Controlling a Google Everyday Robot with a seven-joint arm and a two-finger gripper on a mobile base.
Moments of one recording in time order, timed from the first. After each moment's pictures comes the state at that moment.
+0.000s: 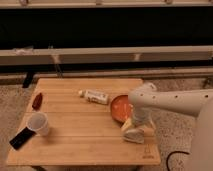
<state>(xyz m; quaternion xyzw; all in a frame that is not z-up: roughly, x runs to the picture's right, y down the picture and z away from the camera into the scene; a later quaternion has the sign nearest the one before) 0.174 0.220 0.777 -0.29 0.30 0.61 0.68</state>
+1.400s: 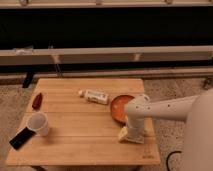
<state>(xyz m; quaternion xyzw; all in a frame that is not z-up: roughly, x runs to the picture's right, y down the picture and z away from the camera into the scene) 0.155 0.266 0.819 -0.30 0.27 0.58 0.71</state>
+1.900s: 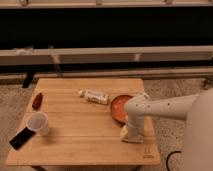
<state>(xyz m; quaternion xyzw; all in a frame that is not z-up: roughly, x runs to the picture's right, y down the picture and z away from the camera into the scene) 0.151 0.255 0.816 -0.30 0.26 0.57 0.72</state>
